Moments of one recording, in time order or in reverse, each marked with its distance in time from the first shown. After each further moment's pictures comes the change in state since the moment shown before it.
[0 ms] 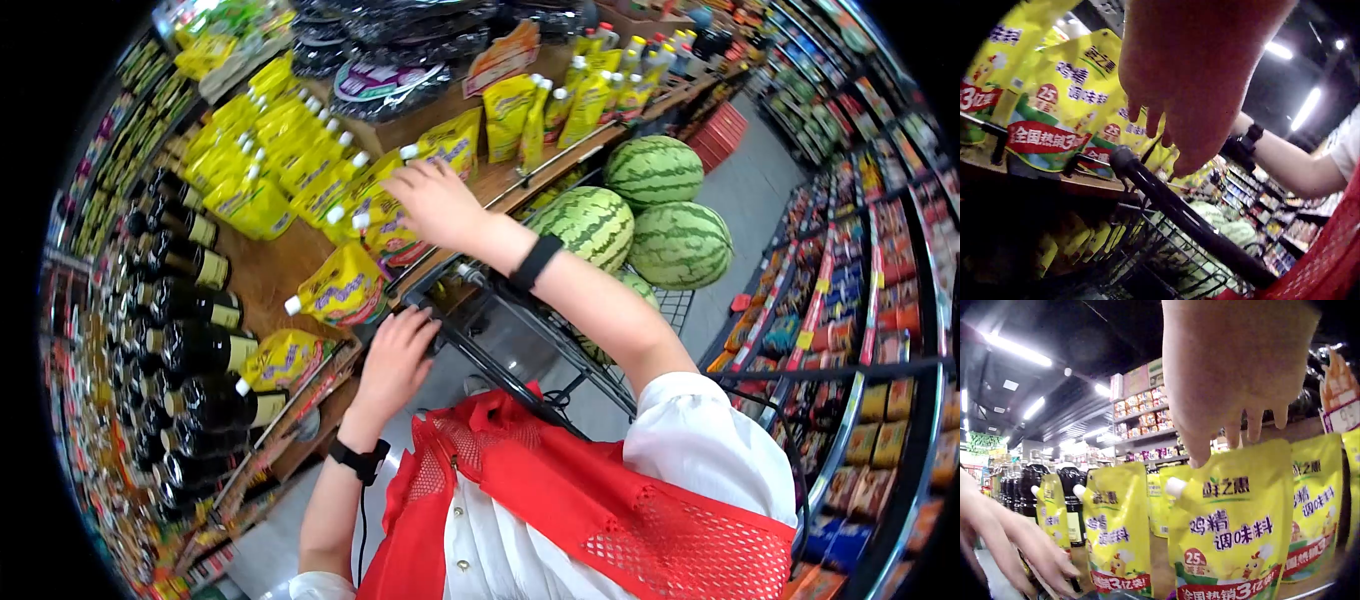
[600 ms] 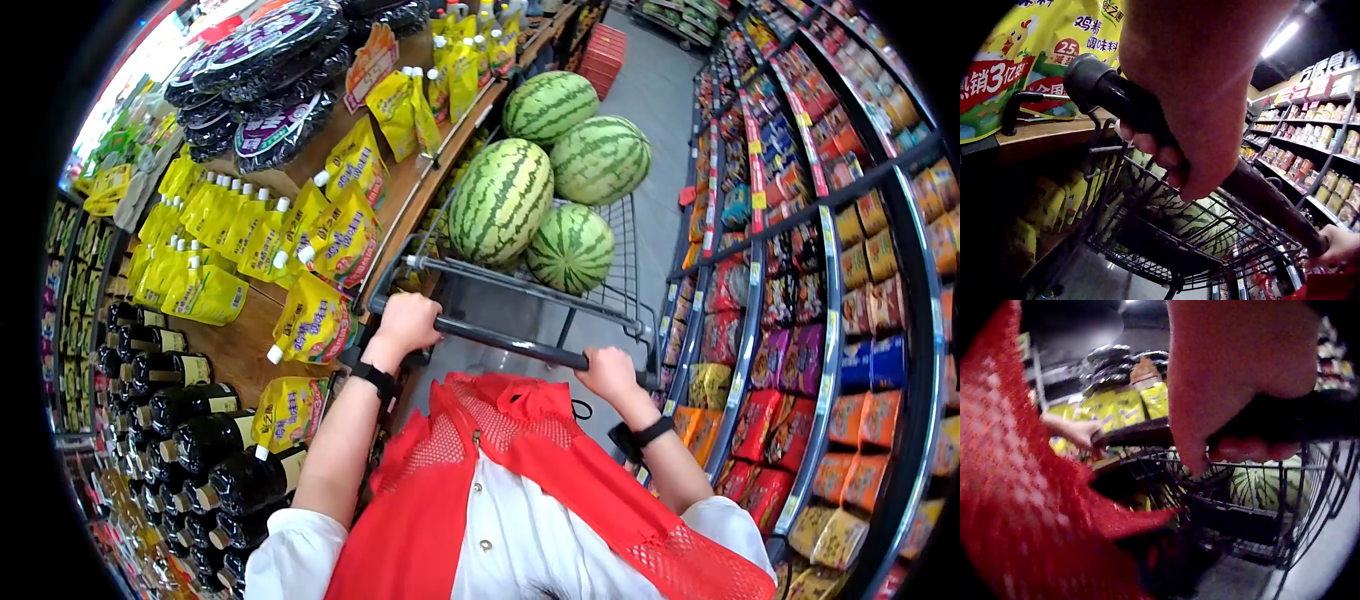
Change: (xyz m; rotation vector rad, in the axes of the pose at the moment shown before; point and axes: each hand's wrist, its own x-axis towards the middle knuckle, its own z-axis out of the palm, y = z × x) left_hand 0.075 -0.025 0.064 0.187 -0.333 0.402; right_hand -0.325 -0.177 -0.124 -0.072 -0.506 1.326
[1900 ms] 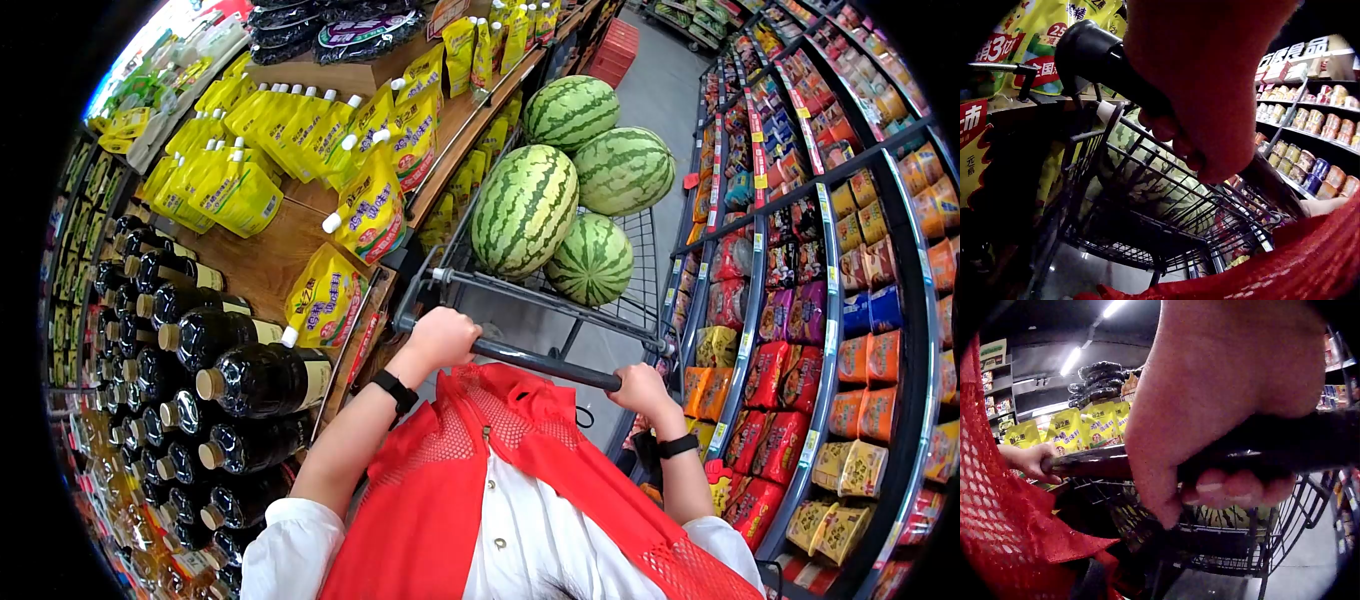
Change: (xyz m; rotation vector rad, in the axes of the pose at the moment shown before) left_hand -0.173 0.045 0.032 -0.035 -0.105 0.269; right_hand -0.156 -0.048 0.052 -0.092 -0.154 -0.001
